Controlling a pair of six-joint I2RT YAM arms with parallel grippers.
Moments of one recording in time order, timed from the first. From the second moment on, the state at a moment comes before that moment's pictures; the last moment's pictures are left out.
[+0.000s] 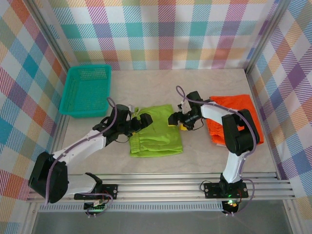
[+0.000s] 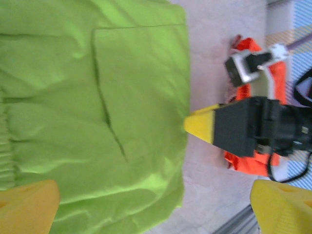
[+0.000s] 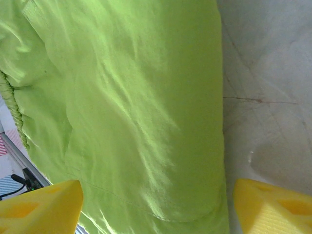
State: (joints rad) left arm -0.51 1.29 0.77 -0.21 0.30 -0.93; right arm 0.38 1.86 1.17 -0.57 -0.64 0.38
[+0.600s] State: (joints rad) left arm -0.49 1.40 0.59 0.04 0.28 -0.93; right arm 0.41 1.90 1.12 -0.47 -0.71 0.45
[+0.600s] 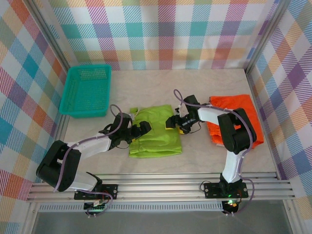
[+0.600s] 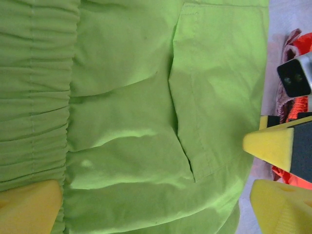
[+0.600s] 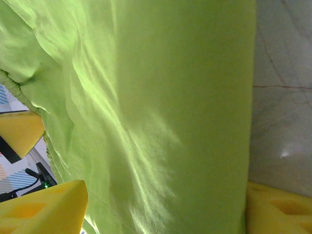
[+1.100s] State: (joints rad) left arm -0.49 1.40 0.57 0.10 0.28 -0.94; right arm 0.43 1.92 1.10 -0.35 -0.73 0.54
